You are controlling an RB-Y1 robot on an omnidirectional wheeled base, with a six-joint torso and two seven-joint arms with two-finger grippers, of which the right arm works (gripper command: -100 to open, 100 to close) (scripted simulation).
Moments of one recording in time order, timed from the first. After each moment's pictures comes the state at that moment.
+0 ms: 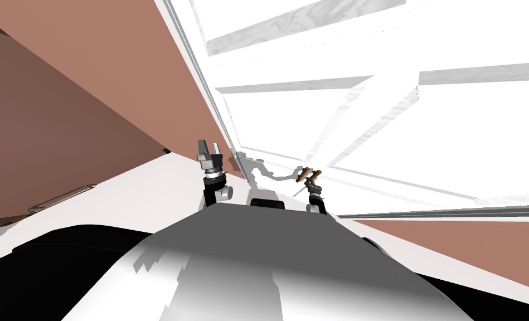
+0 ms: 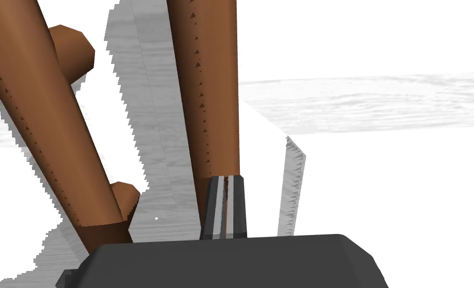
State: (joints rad) arm 0.02 -0.38 0.23 -0.68 -0.68 -0.85 -1.51
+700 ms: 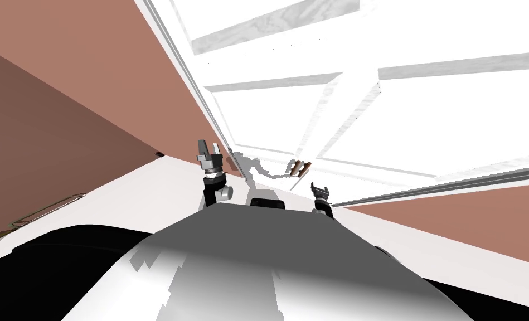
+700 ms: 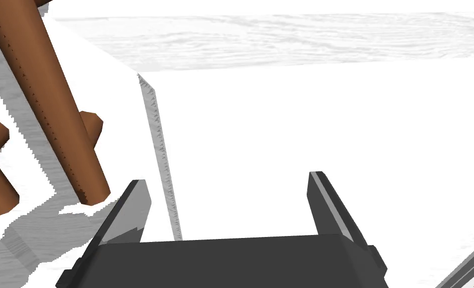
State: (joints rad) arm 0.07 -0.42 0.20 -0.67 -0.70 -0.84 -1.51
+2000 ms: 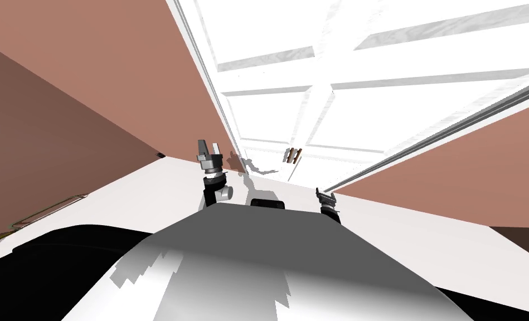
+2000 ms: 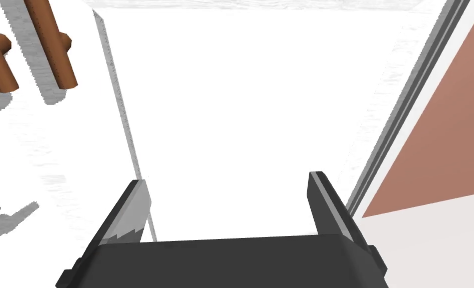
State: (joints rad) arm 0.16 -0.46 0.19 -0.69 -0.71 -0.85 -1.52
